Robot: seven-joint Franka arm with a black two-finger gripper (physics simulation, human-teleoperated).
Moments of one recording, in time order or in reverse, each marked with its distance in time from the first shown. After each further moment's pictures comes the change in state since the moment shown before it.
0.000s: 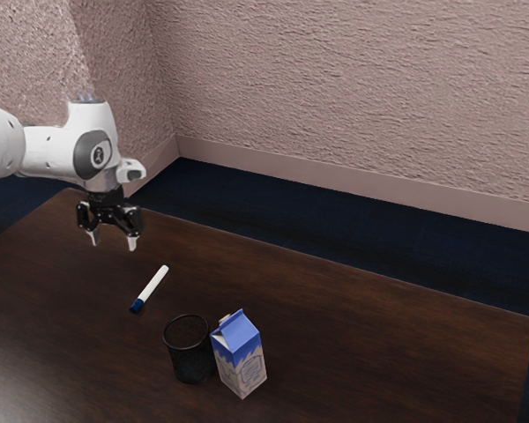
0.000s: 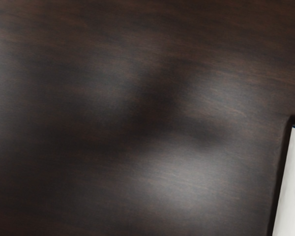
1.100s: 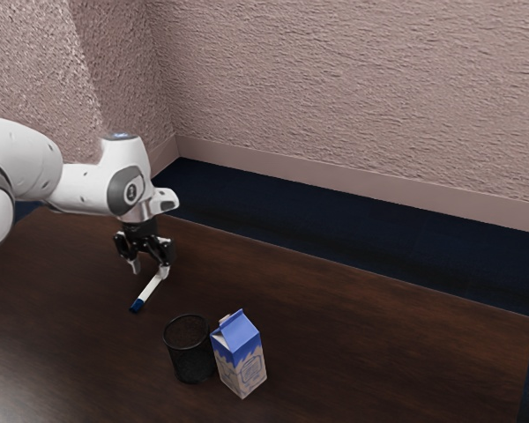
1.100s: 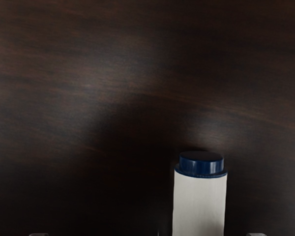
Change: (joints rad) arm -0.085 0.083 -0.012 -0.075 -0.067 0.192 0.023
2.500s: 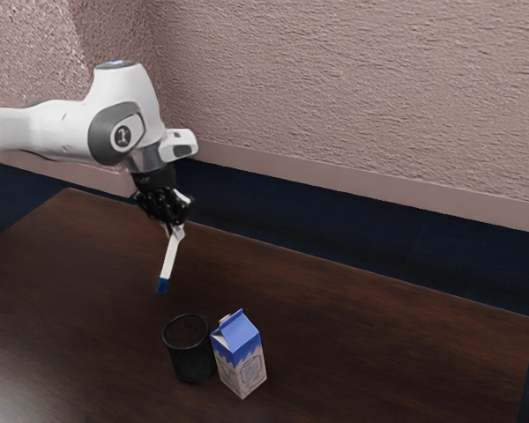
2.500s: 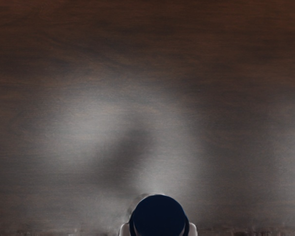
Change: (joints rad) arm -0.223 -0.469 0.007 -0.184 -0.015 -0.149 -0.055
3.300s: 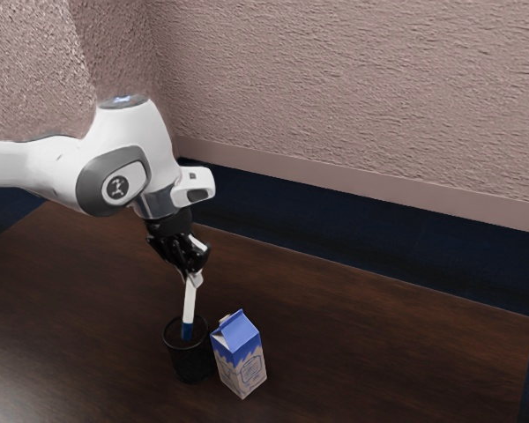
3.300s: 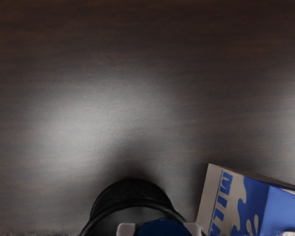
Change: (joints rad) arm -0.194 -0.224 0.004 -0.302 0.008 0.112 -0.111
